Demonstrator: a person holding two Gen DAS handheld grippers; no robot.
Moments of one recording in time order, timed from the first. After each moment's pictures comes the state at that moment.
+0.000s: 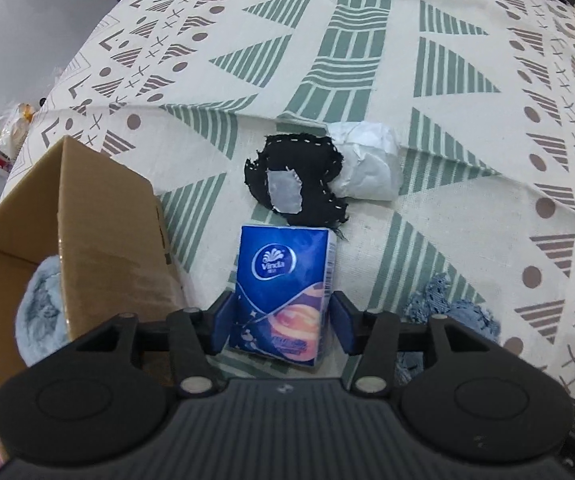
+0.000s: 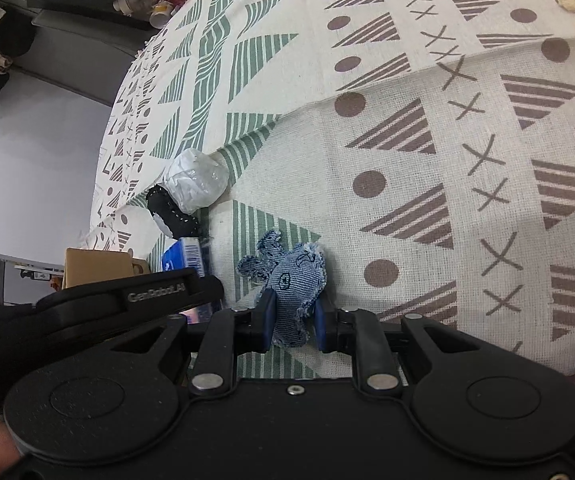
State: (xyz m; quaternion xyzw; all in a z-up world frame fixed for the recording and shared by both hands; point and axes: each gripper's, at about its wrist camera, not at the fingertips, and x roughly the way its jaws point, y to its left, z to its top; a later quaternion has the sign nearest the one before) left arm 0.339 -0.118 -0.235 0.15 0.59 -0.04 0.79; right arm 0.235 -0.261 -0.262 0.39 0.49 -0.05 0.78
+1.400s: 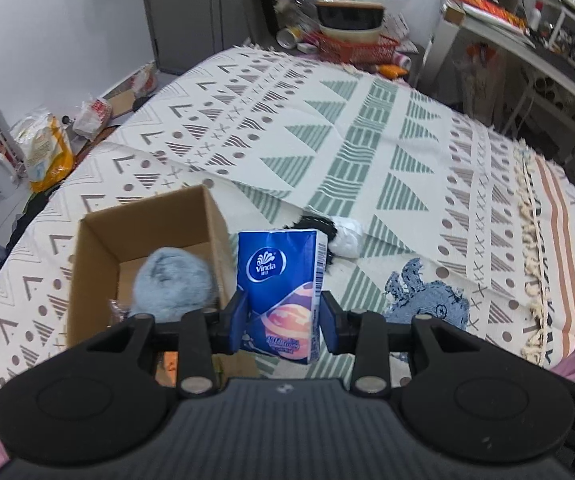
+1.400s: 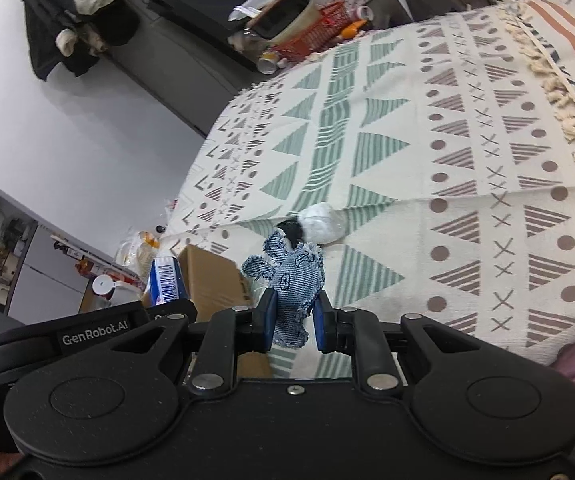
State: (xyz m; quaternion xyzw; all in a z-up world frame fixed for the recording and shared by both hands) left arm 0.254 -0.055 -0.091 0.01 0.48 -0.06 0.87; right arm 0.194 -0.227 -0.142 0.30 0.40 0.01 0.86
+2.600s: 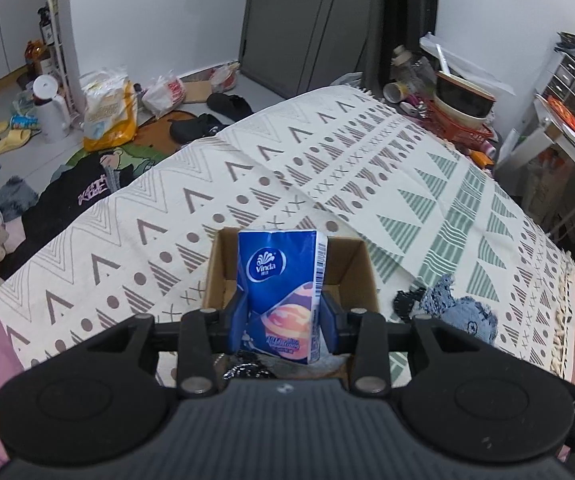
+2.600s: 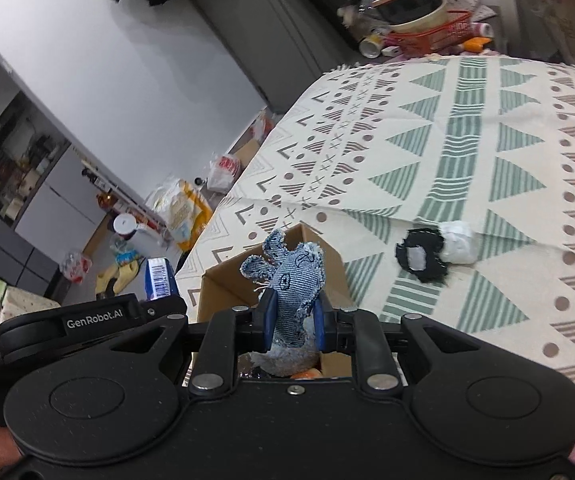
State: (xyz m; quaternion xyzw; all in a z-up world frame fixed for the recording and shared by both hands) left arm 0.275 0.096 -0.085 -0.11 0.46 0.03 0.88; right arm 0.252 -0.112 -0.113 0.20 0.42 0.10 0.88
